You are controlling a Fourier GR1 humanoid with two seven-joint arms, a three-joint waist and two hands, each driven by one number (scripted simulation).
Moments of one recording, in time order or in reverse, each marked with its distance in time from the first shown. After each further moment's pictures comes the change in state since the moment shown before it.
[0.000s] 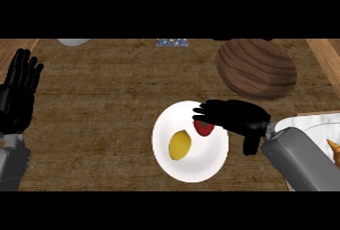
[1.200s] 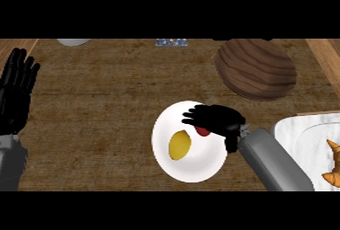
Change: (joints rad) left arm -0.001 -0.039 0.068 -0.025 -0.048 -0.063 0.032; right arm -0.022 0.219 -0.070 0.314 0.285 -0.149 -0.118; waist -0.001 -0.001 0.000
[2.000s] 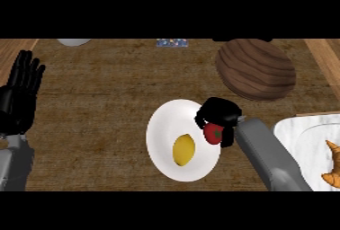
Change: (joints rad) left arm -0.004 -0.042 0.008 0.013 -0.036 -0.004 -0.014; right arm -0.121 0.066 -0.118 0.293 0.078 -0.217 -0.132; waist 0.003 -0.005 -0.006
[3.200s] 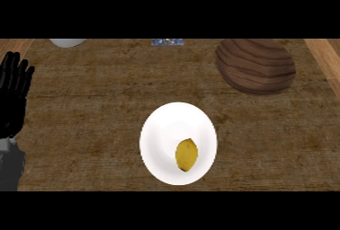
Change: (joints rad) left arm 0.022 0.015 0.041 -0.016 0.013 -0.017 -0.004; right arm 0.161 -0.826 -0.738 0.333 -0.297 -0.073 0.107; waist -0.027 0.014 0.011
